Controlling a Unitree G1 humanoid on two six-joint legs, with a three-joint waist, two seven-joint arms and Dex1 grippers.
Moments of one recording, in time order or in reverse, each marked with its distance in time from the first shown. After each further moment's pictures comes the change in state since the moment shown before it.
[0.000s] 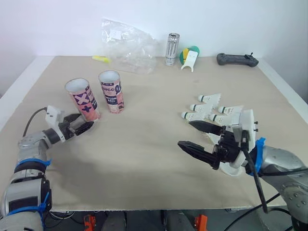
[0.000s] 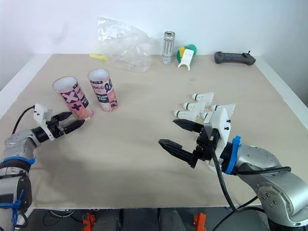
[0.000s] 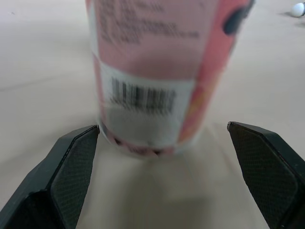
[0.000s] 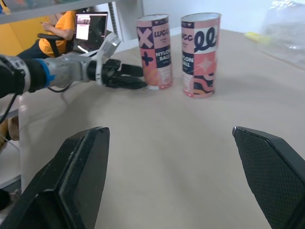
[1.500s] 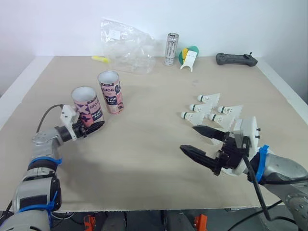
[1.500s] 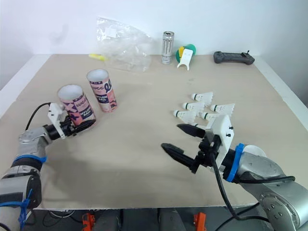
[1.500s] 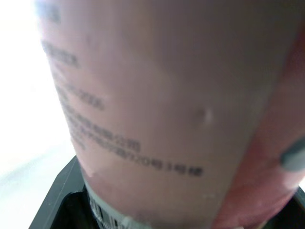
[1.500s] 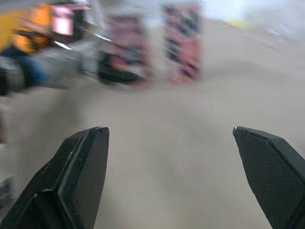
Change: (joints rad) left arm 0.094 -0.050 -0.031 -0.166 0.045 -0.115 -0.167; right arm 0.147 -0.051 -0.070 0.003 -0.003 -0.022 -0.080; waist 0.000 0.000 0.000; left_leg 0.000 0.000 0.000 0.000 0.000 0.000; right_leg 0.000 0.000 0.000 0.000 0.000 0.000
